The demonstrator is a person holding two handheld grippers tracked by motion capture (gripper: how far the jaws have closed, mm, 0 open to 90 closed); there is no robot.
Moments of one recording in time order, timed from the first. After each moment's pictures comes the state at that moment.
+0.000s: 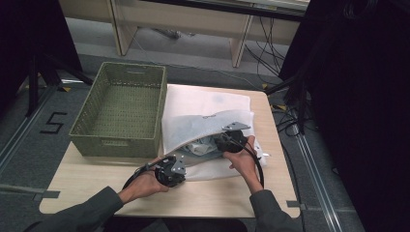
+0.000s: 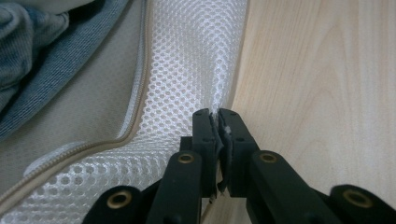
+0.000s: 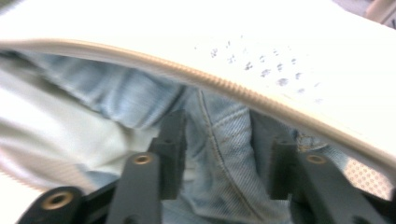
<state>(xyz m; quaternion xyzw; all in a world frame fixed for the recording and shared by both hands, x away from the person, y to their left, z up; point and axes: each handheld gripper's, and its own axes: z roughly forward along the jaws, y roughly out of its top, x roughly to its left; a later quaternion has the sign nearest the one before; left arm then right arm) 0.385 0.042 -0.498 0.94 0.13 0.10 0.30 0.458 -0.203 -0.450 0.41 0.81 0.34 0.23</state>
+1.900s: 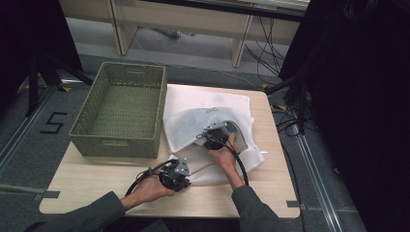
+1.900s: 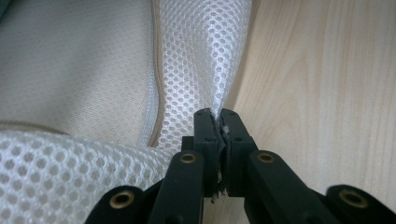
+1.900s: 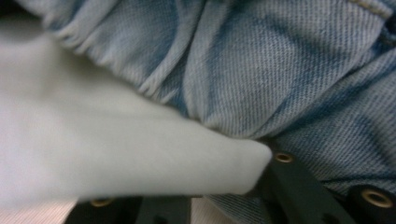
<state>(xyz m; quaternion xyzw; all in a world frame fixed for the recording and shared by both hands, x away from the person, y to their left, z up) 0.375 0.030 -0.501 0.93 0.17 0.06 0.32 0.495 -0.156 -0.500 0.41 0.83 0.30 0.22</state>
